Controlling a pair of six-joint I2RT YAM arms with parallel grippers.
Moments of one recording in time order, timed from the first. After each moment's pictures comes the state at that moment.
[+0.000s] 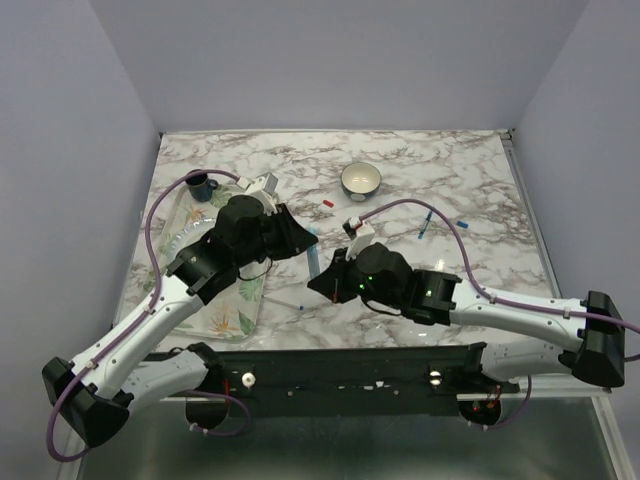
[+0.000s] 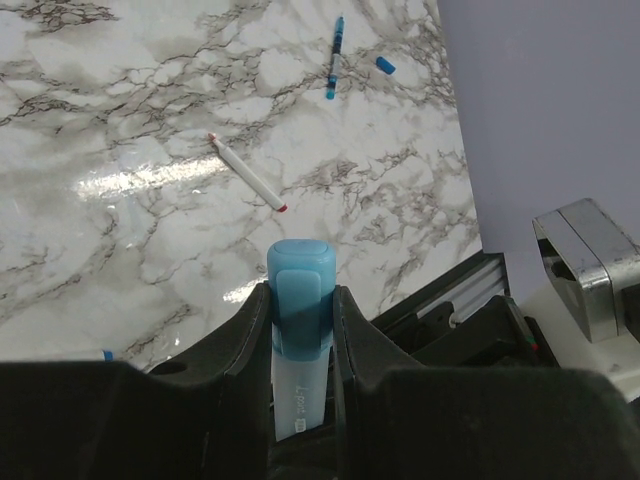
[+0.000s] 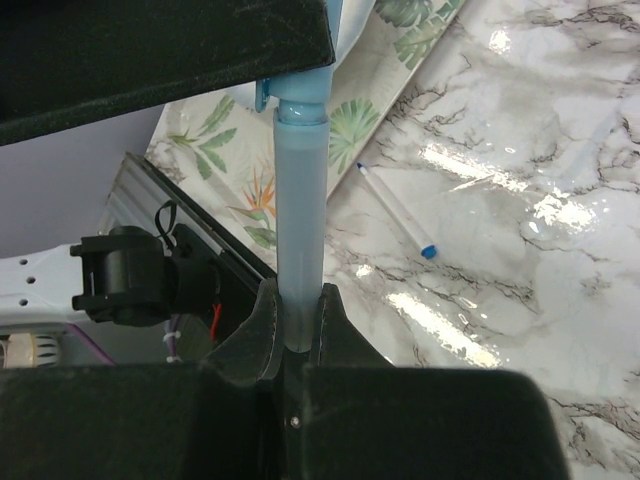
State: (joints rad) left arm -0.68 0.98 0.99 -0.45 0.10 -0.81; right arm 1.17 1.21 0.90 -0.11 0.20 0.74
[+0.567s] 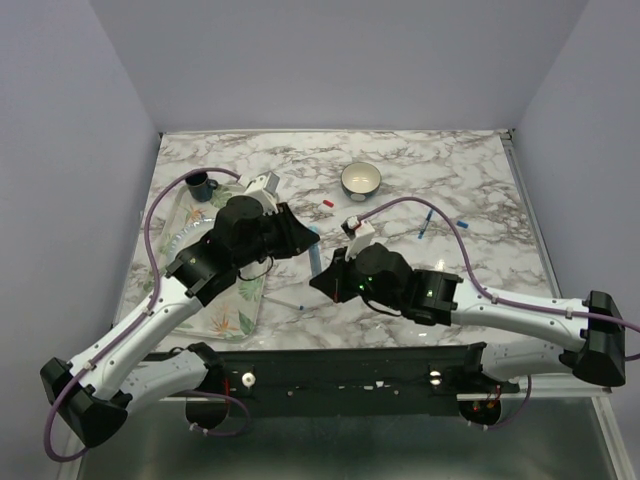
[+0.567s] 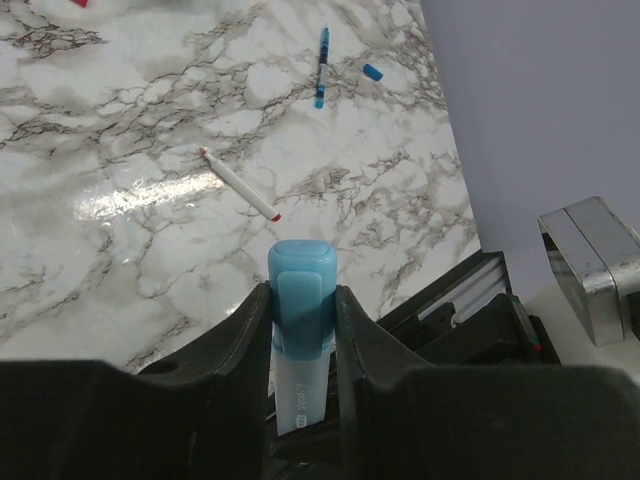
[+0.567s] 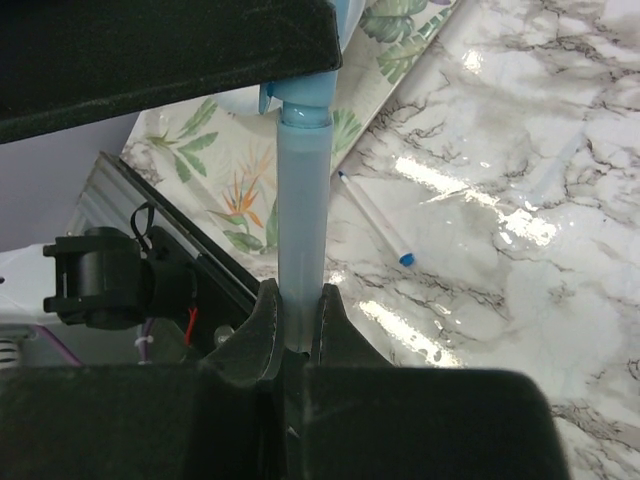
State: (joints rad) left arm -0.70 0.97 0.99 -0.42 0.09 -0.79; right arm 1.18 1.22 0.93 -0.15 0.25 0.69
